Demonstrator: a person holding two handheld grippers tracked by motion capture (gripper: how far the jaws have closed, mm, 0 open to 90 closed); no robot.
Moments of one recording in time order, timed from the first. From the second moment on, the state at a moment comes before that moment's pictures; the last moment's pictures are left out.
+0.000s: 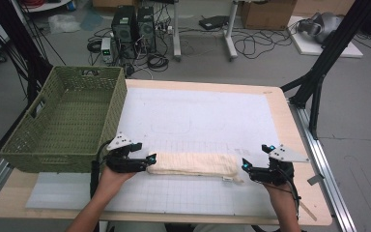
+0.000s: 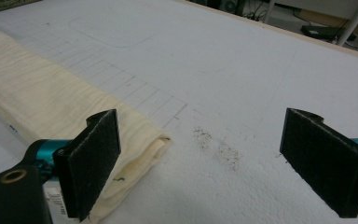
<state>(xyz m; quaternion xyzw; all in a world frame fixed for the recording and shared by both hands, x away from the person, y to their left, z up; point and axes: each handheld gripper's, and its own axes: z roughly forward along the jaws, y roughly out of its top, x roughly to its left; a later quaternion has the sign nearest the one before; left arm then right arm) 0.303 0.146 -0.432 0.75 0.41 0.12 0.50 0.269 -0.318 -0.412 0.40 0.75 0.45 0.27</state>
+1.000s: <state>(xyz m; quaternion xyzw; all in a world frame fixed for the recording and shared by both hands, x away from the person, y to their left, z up) 0.290 0.119 -0.447 0.83 0.36 0.14 0.39 0.272 -0.313 -0.417 0.40 0.76 0.44 0.25</state>
